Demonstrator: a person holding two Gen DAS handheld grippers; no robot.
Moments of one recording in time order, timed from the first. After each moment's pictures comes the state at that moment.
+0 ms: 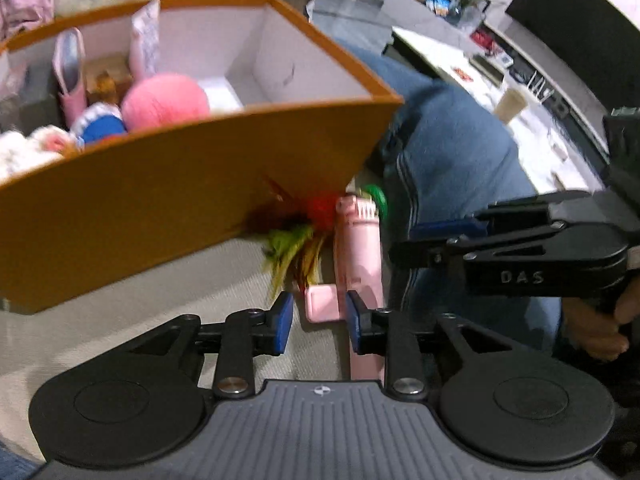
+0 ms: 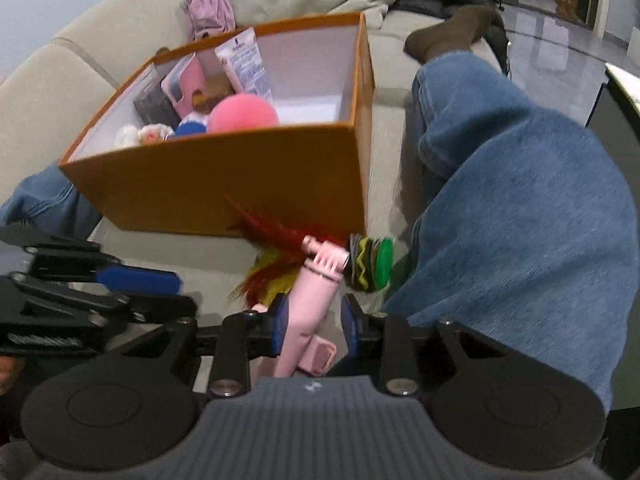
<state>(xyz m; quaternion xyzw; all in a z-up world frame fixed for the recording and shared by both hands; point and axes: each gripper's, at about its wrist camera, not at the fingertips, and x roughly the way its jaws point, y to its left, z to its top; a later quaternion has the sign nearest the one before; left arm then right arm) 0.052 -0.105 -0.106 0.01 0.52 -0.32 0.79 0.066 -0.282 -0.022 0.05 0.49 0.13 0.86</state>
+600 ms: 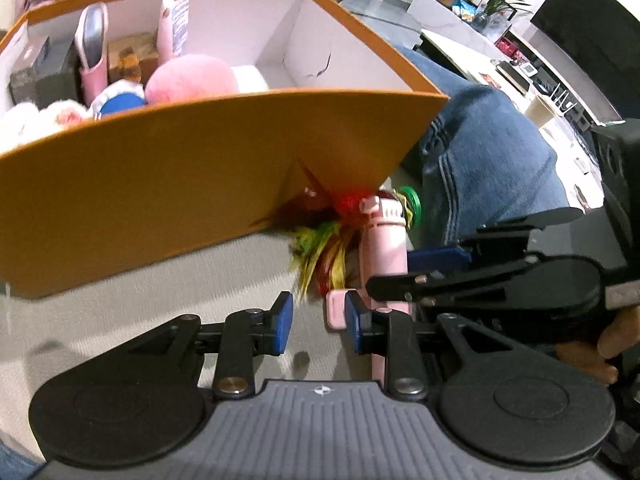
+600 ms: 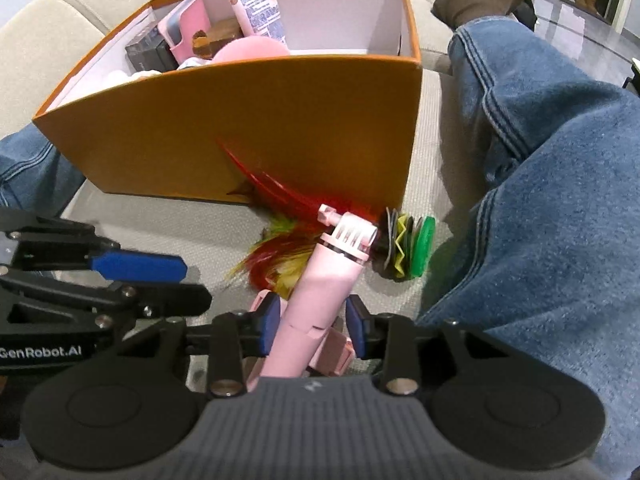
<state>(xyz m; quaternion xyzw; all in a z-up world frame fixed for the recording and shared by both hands) 0.065 -0.100 -0.117 0.00 0.52 -0.29 0.81 0.087 -0.255 -0.054 0.02 0.53 0.13 0.84</state>
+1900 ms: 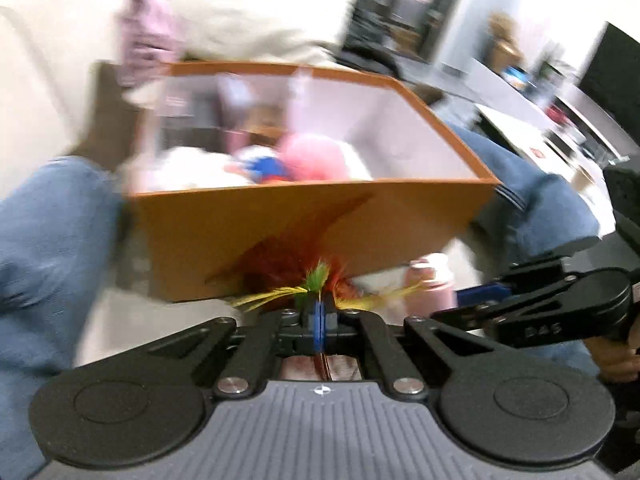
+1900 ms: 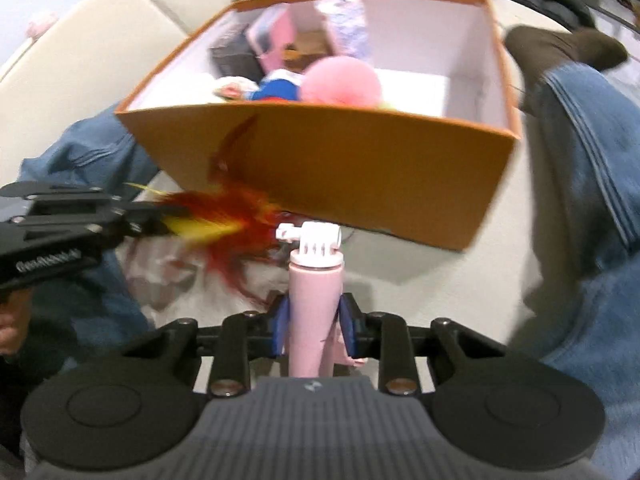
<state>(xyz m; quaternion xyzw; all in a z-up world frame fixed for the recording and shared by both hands) 0.042 -0.008 -0.071 -0.03 0.44 -0.18 0.88 0.083 -0.228 -0.026 0.02 0.52 0.24 0.82</state>
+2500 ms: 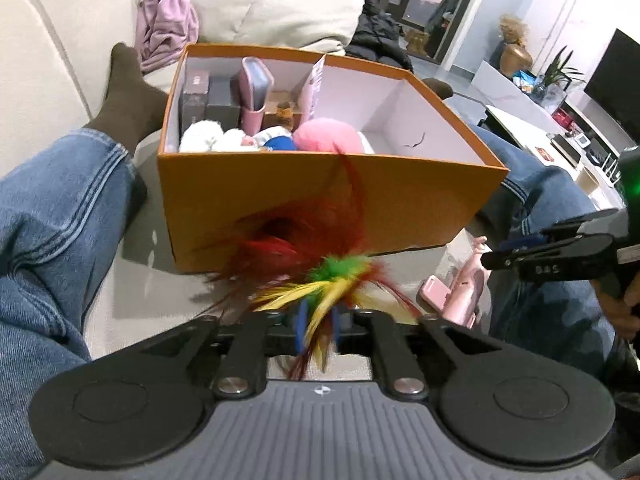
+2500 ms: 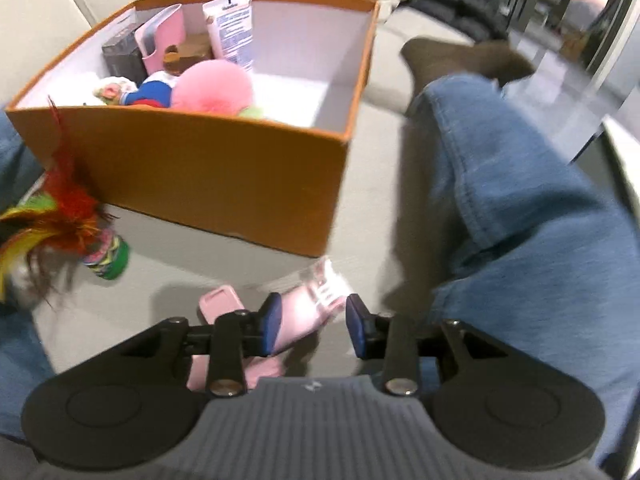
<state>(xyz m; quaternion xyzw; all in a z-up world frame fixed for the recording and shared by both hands) 0.029 -0.008 -0.082 -0.03 0.45 -0.18 0.87 0.083 -0.263 -0.028 -0.09 0.50 0.09 0.86</state>
